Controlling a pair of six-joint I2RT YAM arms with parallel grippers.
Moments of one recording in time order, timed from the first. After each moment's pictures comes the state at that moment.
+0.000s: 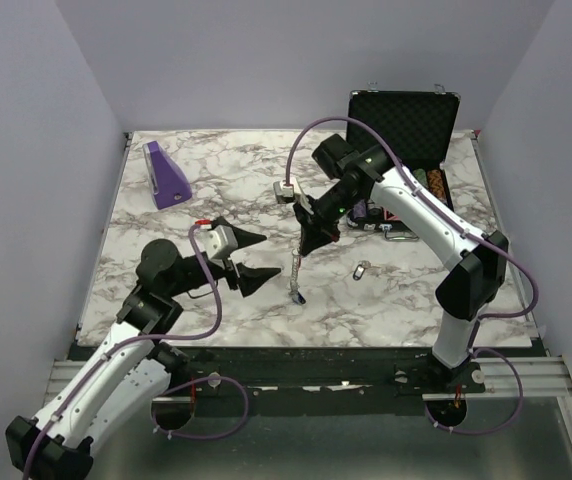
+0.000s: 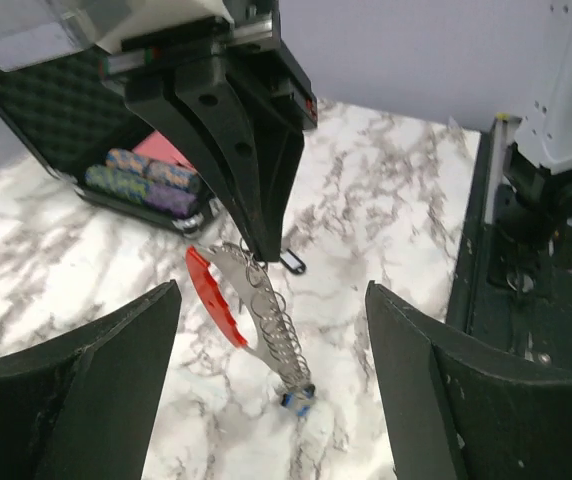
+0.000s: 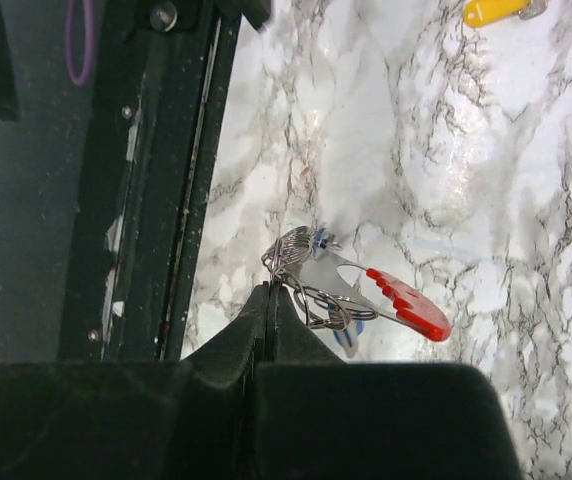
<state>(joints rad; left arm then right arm) -0.51 0.62 0.56 0.15 0.65 -0.05 0.67 1.84 1.86 -1.28 -0.87 -0.85</state>
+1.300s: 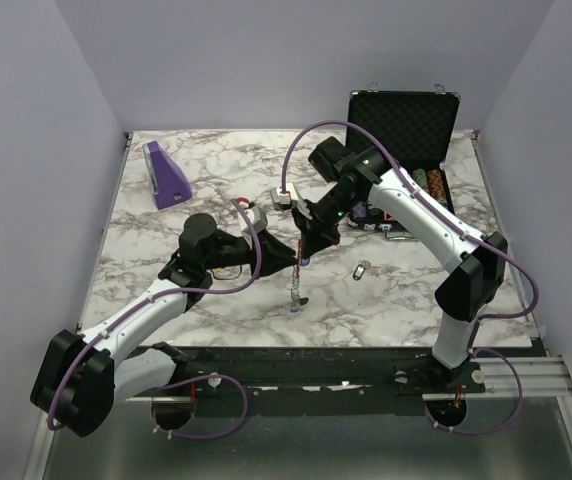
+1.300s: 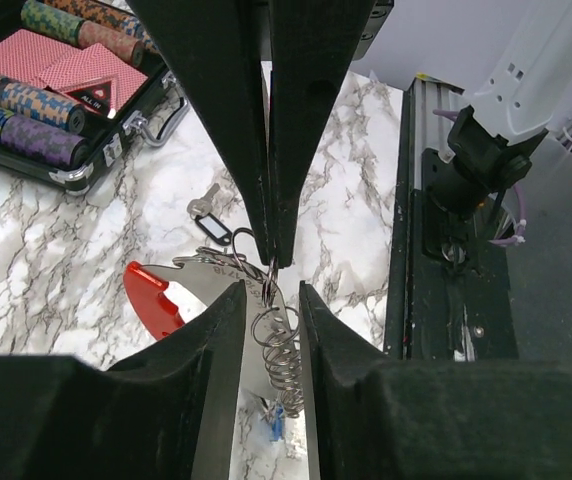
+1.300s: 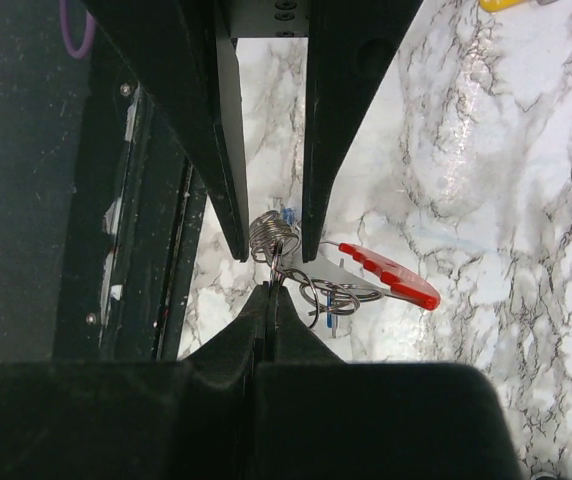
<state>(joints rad) -0.51 1.08 0.57 0.43 0.88 -0.18 0.70 1.84 1.88 -1.33 -0.80 -0.89</state>
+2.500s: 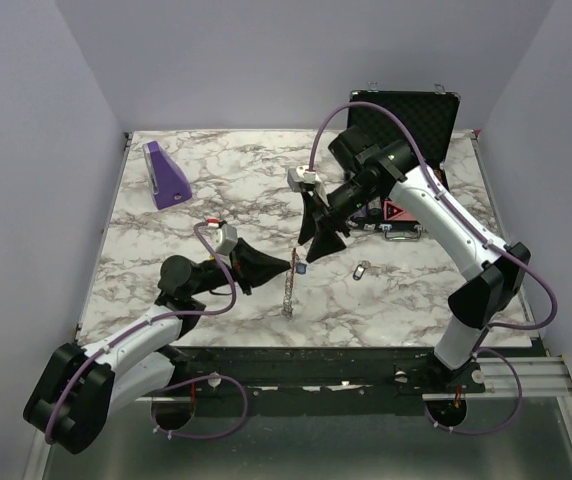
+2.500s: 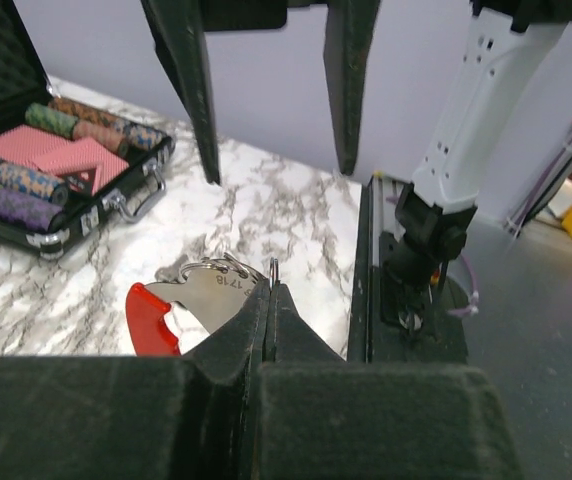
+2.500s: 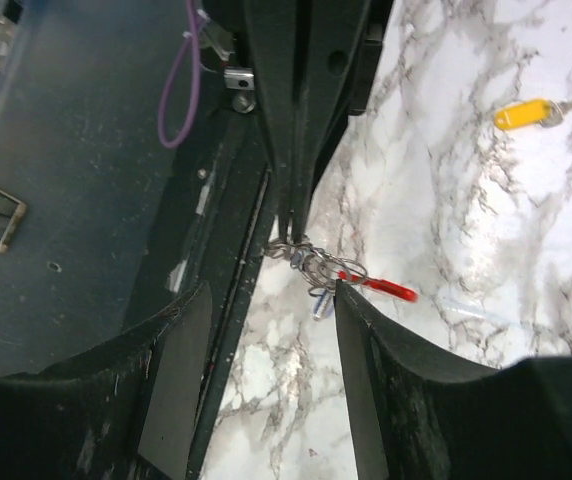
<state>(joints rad) -0.50 0.98 0.29 0.97 0.82 -0.49 0.64 1.76 1.89 -1.34 -1.03 -0.87</state>
